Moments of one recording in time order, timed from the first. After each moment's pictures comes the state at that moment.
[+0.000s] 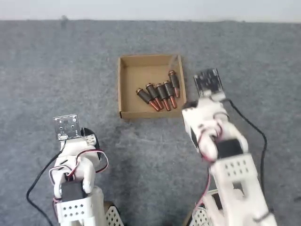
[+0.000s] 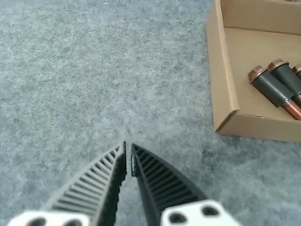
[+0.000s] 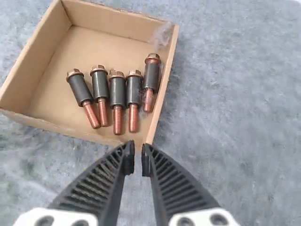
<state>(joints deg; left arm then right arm) -15.7 -103.3 97.1 59.0 6.3 -17.2 -55.7 60.3 42.8 3.3</state>
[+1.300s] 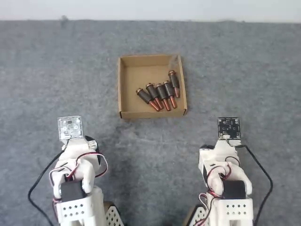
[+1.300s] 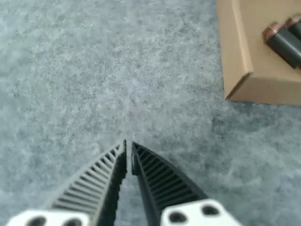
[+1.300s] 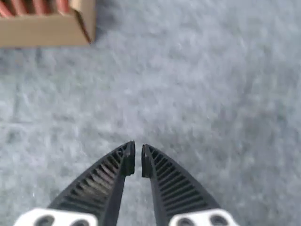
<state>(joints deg) -16.9 -103.3 97.1 65.7 2.9 -5.2 -100.7 95.5 66.6 -2.5</state>
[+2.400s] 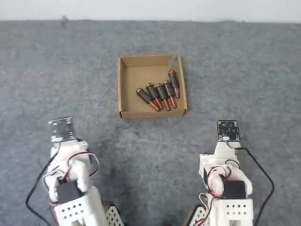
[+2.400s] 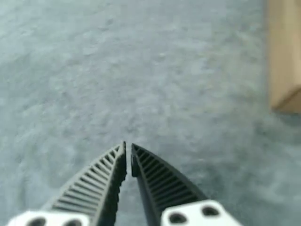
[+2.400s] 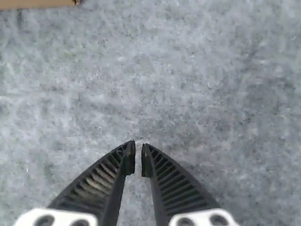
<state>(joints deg) -24.8 -103.3 97.1 64.1 -3.1 -4.7 -100.7 95.5 72.1 -2.4</state>
